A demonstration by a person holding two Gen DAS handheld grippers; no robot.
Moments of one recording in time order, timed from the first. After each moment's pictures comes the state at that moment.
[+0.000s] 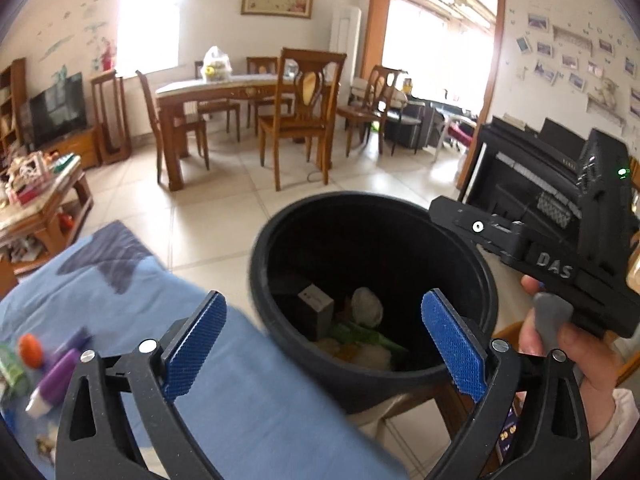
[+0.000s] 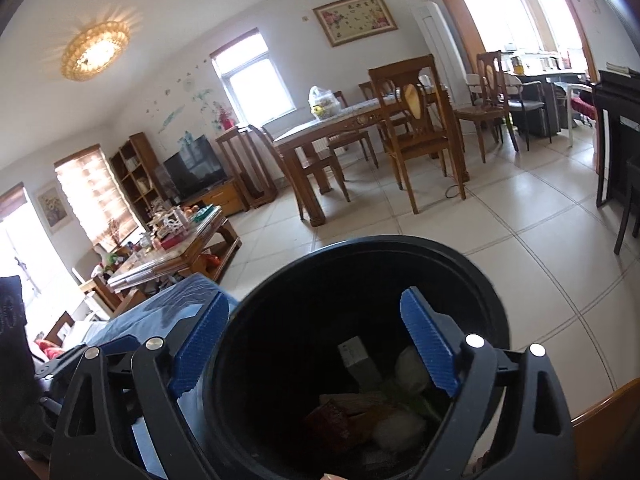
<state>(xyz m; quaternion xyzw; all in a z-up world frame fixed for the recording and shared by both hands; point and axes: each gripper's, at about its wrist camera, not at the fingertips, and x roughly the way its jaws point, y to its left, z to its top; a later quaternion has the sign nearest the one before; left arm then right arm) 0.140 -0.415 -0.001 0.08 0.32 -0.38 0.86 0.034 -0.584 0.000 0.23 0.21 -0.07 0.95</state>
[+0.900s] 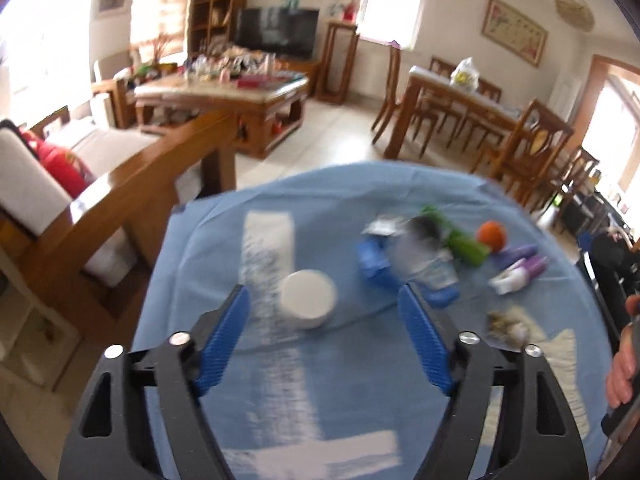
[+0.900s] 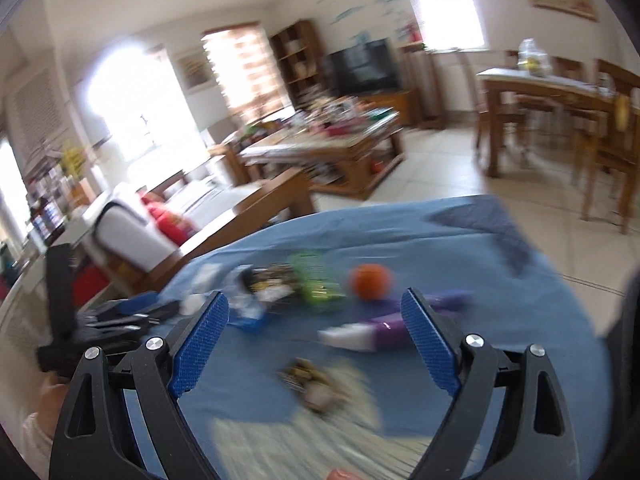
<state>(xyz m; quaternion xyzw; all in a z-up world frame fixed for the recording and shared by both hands) 0.160 0.036 -0.019 -0.06 0.40 -0.05 0.91 0.165 -0.238 0.029 0.10 0.32 0.26 0.91</state>
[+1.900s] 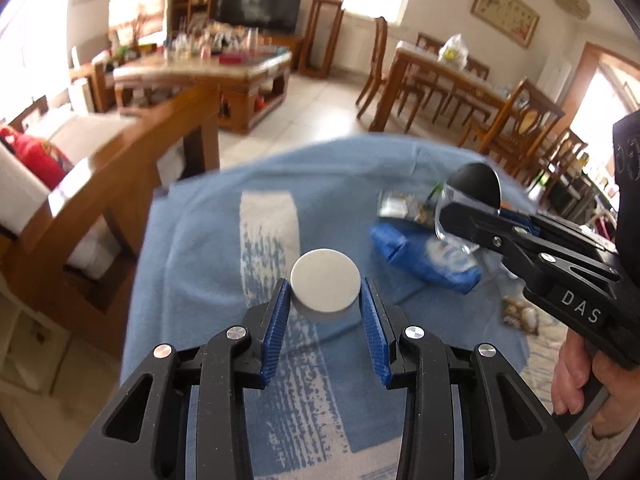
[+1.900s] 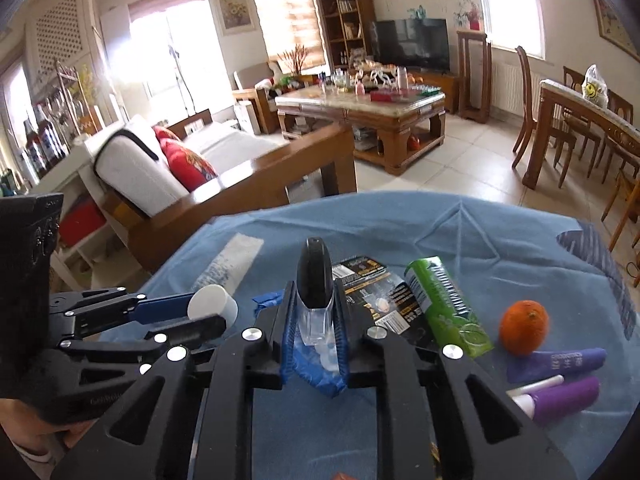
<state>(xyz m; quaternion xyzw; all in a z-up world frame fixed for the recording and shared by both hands) 0.180 0.042 -0.033 -0.06 0.41 -0.09 0.90 0.184 -0.152 0.013 0.02 0.34 0.28 0.89</state>
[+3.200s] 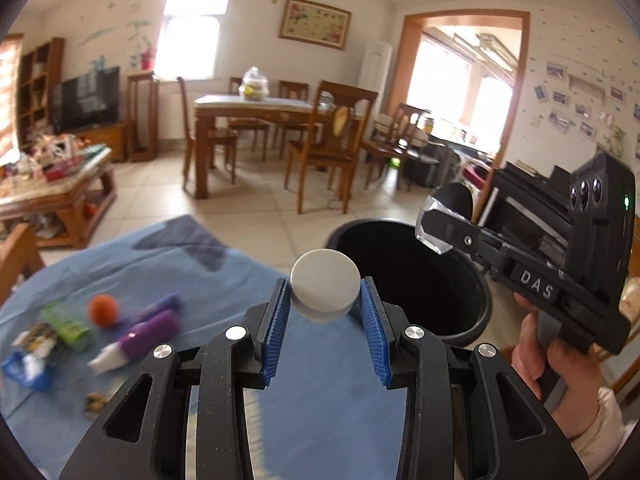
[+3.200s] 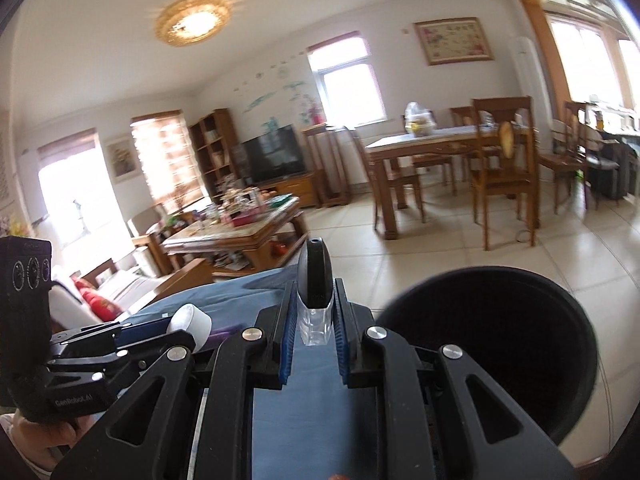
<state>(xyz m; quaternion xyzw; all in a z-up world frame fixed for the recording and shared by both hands) 0.108 -0.315 0.042 0.02 0.30 -0.37 0.88 0.044 -0.501 0.038 0.16 0.18 0.04 0.97</state>
